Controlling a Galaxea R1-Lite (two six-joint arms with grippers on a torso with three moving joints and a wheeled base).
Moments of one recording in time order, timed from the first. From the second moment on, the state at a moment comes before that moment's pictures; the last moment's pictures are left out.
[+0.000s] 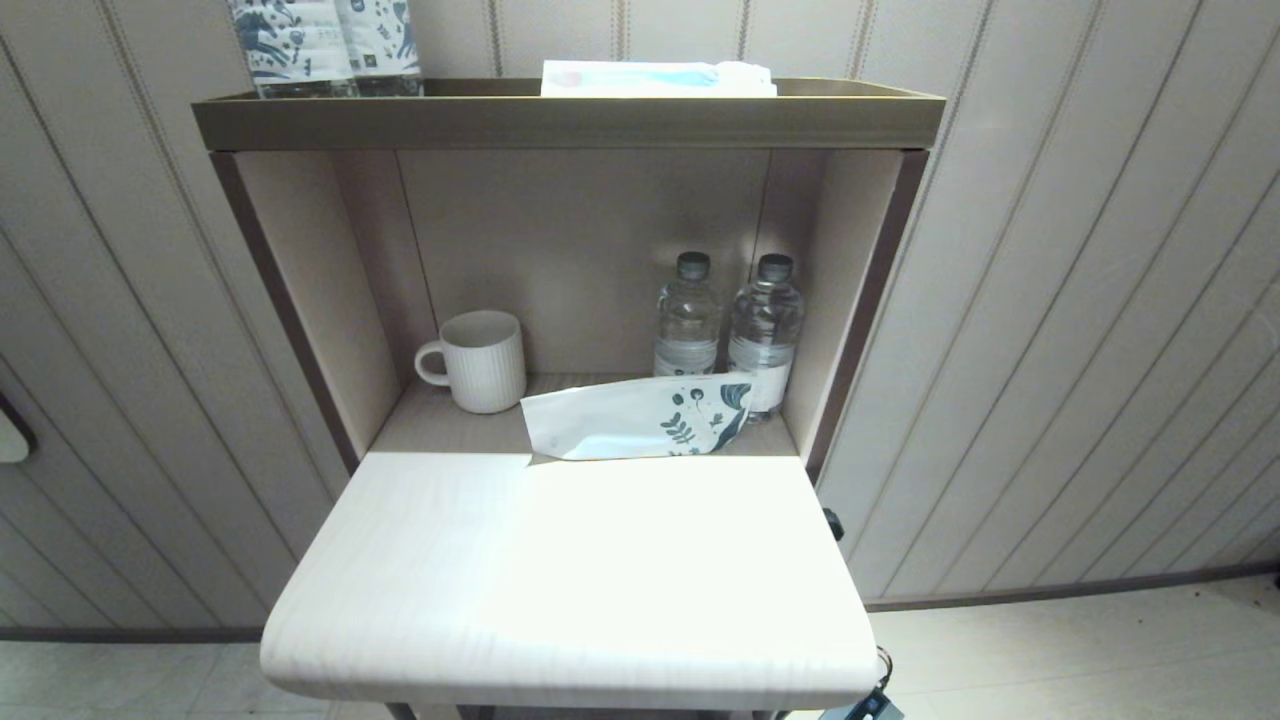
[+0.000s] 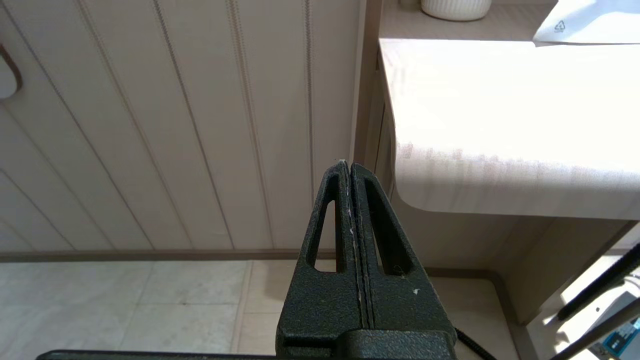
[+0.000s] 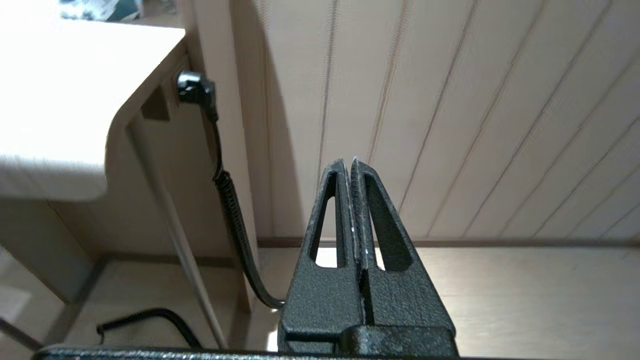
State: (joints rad) left arm 0.00 0.00 0.00 0.01 0.02 0.01; right arm 0.00 0.00 0.00 -0.06 -0.01 -0.02
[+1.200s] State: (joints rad) left arm 0.00 0.00 0.00 0.00 0.03 -0.08; right arm 0.00 0.00 0.00 -0.06 -0.02 0.00
